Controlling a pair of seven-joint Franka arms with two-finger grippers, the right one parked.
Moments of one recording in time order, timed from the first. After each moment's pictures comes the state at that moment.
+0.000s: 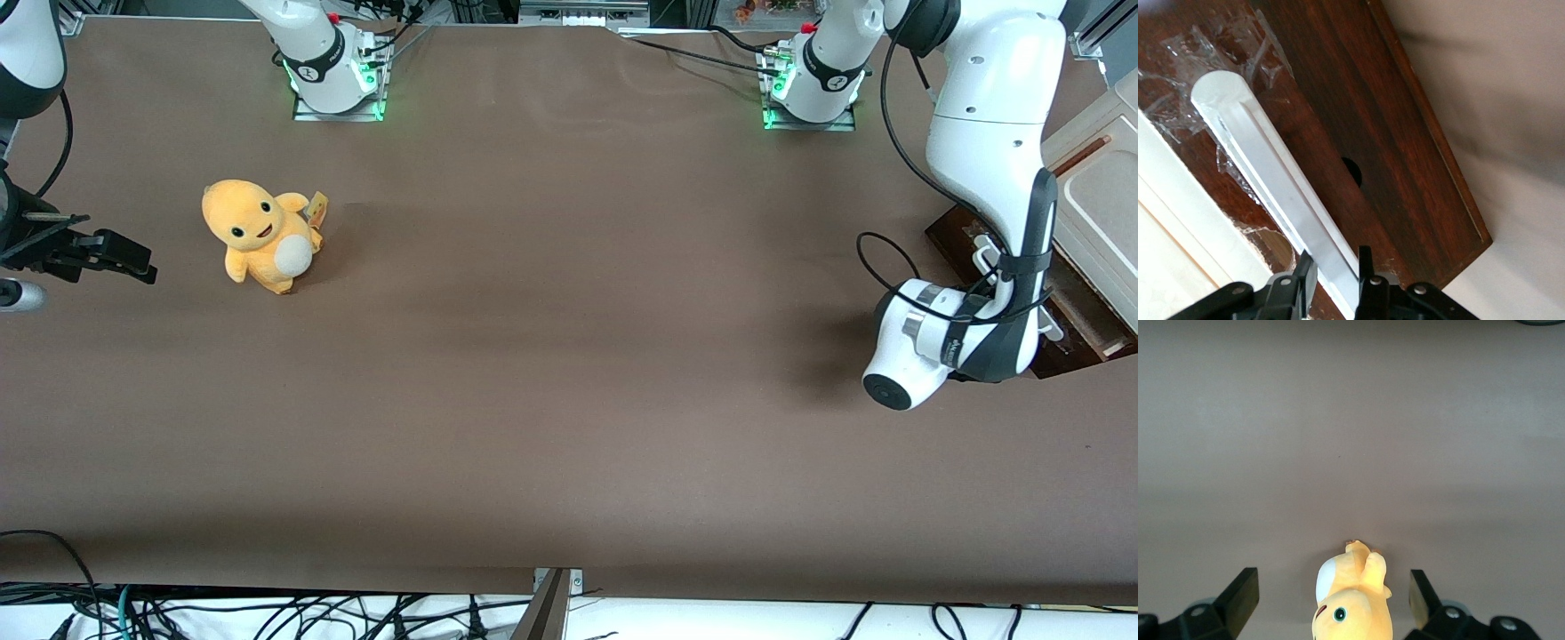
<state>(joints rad) -0.07 0.79 0.02 -1.54 0.82 1.29 -0.40</state>
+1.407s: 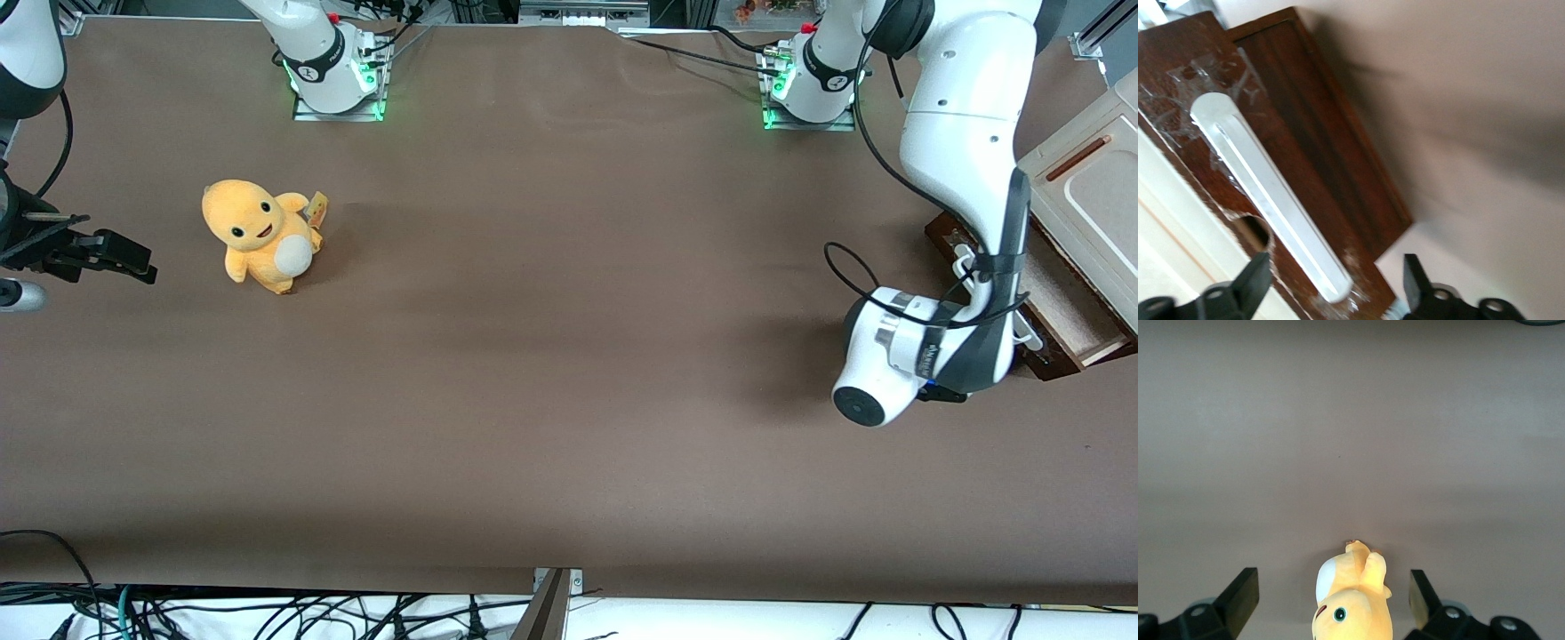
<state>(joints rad) -0.13 0.82 0.00 -1.32 0.61 1.26 -0.36</state>
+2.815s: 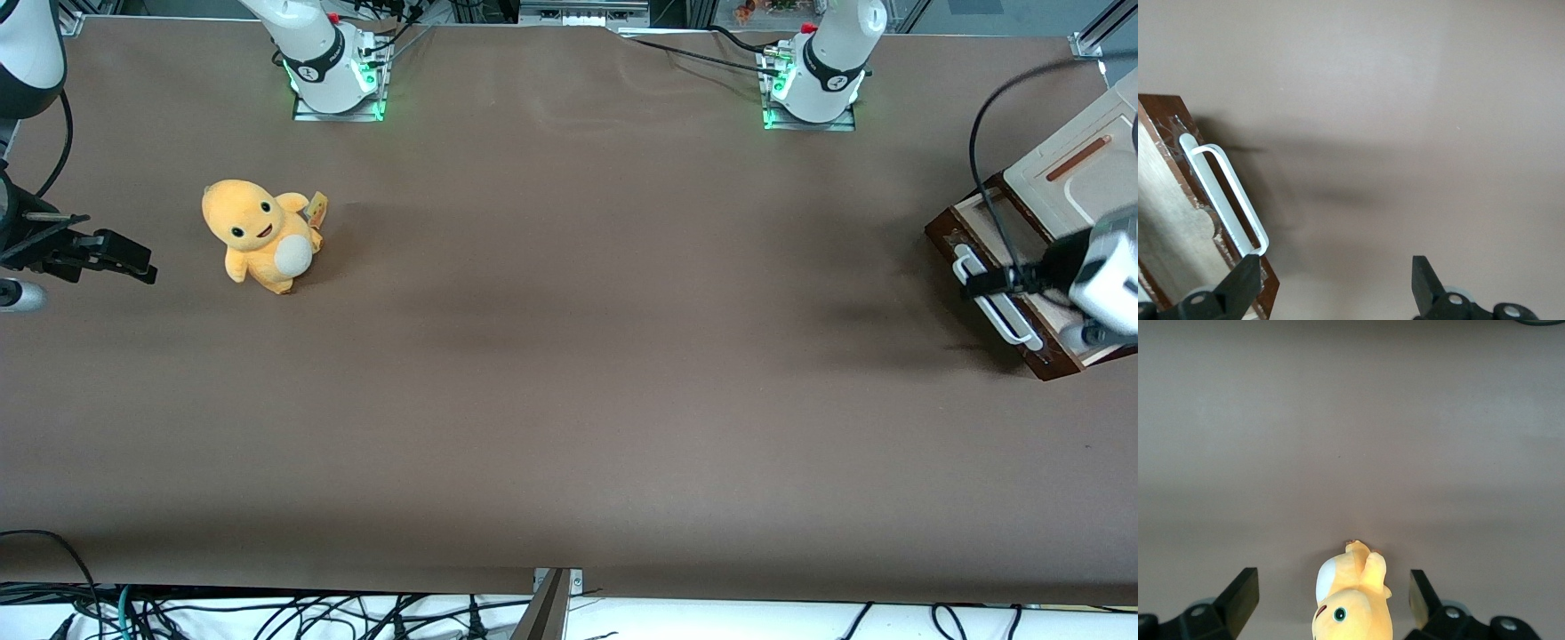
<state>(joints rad) 0.04 0.15 0.04 -1.61 -0.05 1.65 0.01</state>
